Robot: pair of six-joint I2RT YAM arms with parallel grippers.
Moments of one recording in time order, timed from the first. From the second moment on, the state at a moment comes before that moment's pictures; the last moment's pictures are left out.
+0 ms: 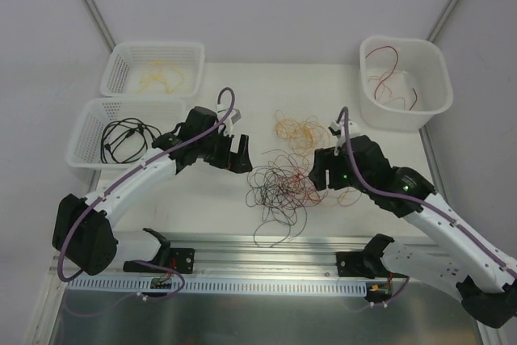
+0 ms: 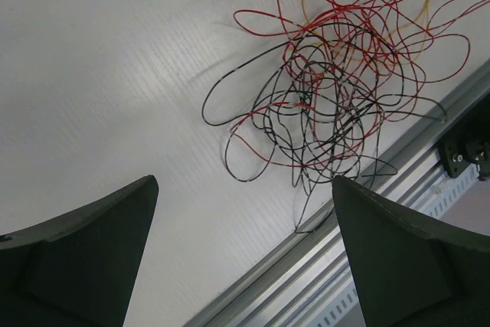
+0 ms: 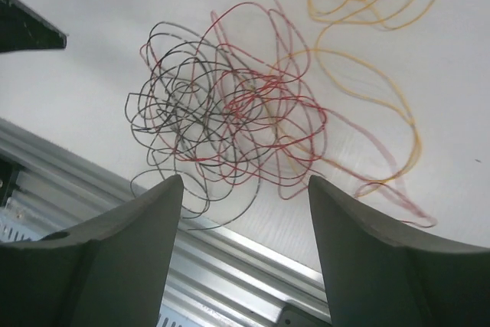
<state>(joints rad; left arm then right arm) -0.52 1.28 0.97 -0.52 0.35 -0.26 0.80 0.91 0.99 -0.81 0.14 0.41</state>
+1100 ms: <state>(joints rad) -0.95 1.62 1.00 -0.39 -0.09 -0.55 0.67 0.77 0.70 -0.73 0.15 0.48</state>
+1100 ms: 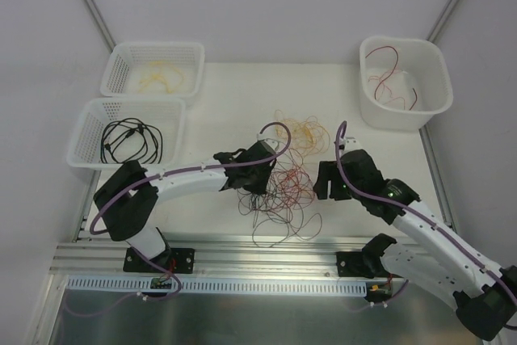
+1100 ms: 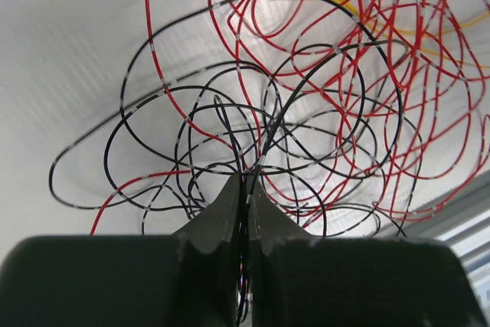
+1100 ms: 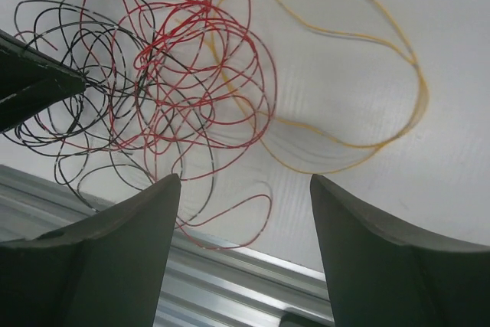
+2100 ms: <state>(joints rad) -0.94 1.27 0.83 -0.36 -0.07 -0.55 0.66 1.27 0.59 -0.25 0.02 0.70</state>
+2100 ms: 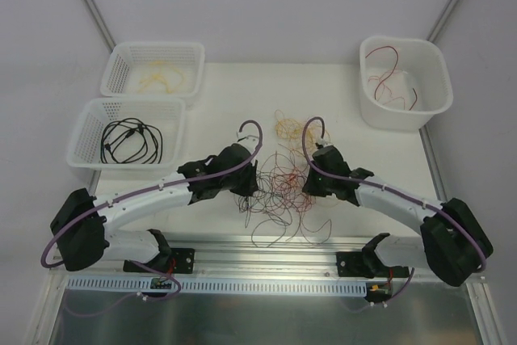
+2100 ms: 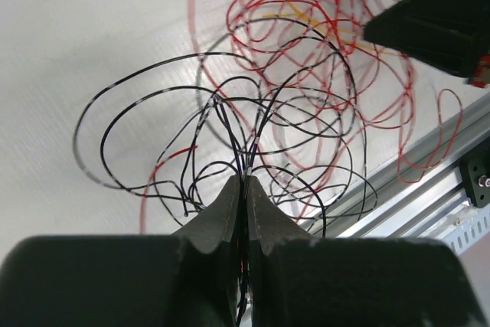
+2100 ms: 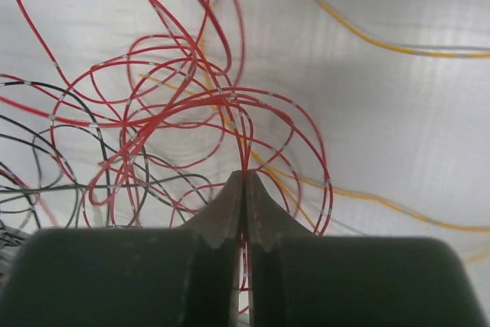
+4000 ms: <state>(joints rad) -0.44 1.03 1.42 -0.57 0.03 -0.31 0.41 0.84 0.73 -0.75 0.17 0.46</state>
